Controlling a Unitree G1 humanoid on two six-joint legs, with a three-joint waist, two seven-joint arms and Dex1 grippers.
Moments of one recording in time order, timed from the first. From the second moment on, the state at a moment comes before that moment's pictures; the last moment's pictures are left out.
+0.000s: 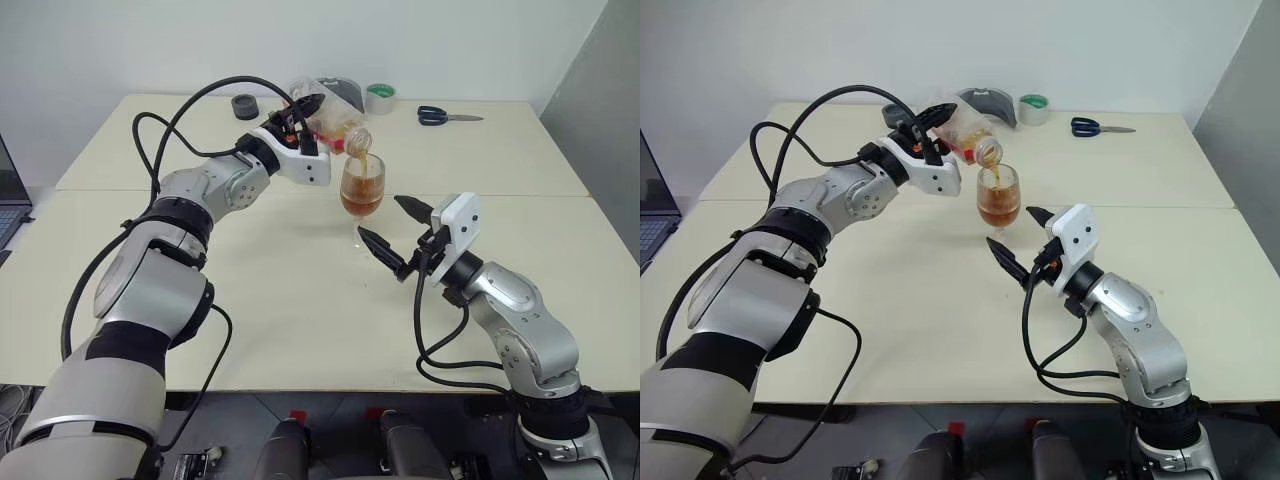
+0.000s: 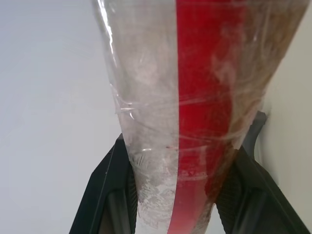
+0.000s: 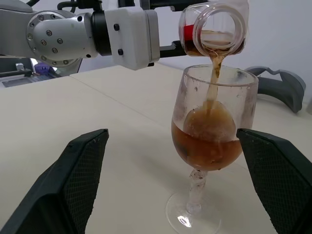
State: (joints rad) left arm -1.35 0.50 -0.55 1.25 0.82 -0.71 0.28; right arm -0.33 -0.31 0.08 -0.47 0.33 0.49 0.46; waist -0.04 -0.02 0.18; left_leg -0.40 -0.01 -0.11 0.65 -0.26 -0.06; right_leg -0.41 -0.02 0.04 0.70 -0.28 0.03
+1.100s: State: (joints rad) left arm -0.92 0.46 0.07 0.84 -0.03 -0.14 -0.49; right arm -0.42 -0.40 0.12 -0.55 0.41 0.69 0.51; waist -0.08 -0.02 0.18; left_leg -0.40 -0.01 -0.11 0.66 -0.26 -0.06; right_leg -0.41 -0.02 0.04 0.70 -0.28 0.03
